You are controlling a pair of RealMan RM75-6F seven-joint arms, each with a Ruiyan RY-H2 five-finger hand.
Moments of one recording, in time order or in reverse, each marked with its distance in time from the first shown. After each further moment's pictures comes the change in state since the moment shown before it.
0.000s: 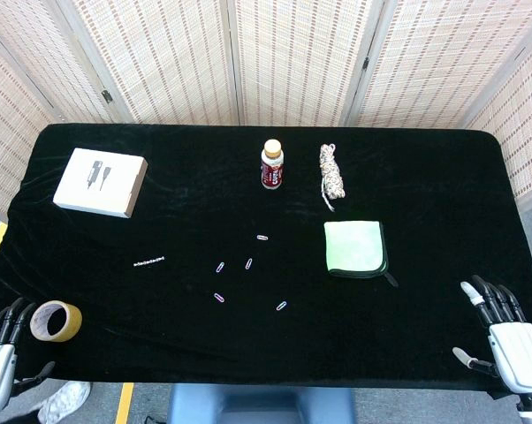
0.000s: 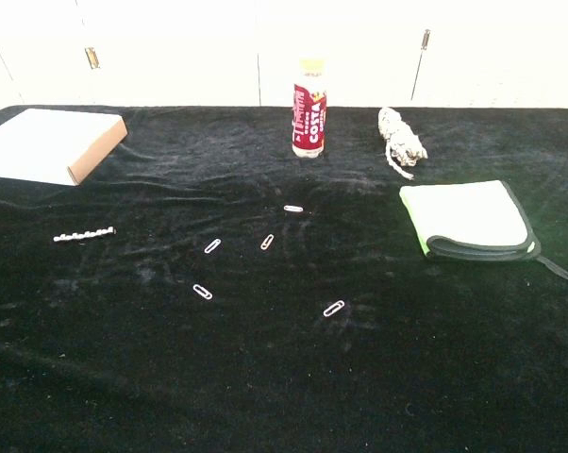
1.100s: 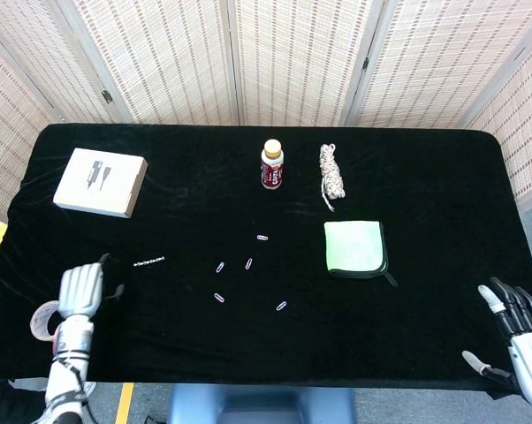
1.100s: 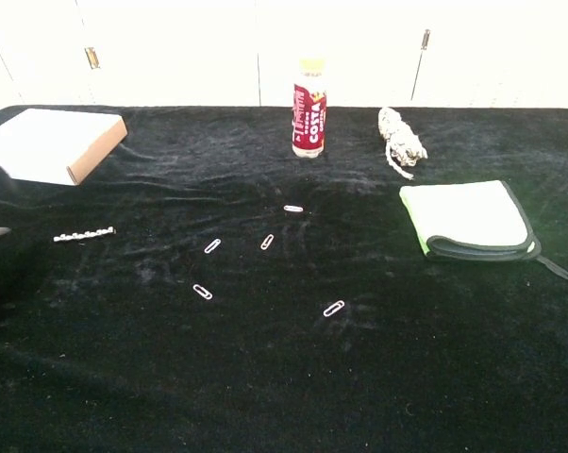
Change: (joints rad) left arm -0.424 -0.361 -0.363 0.018 -0.618 -0.320 0.461; right arm -0.045 0.018 0.000 0.049 -0.077 0.155 0.125
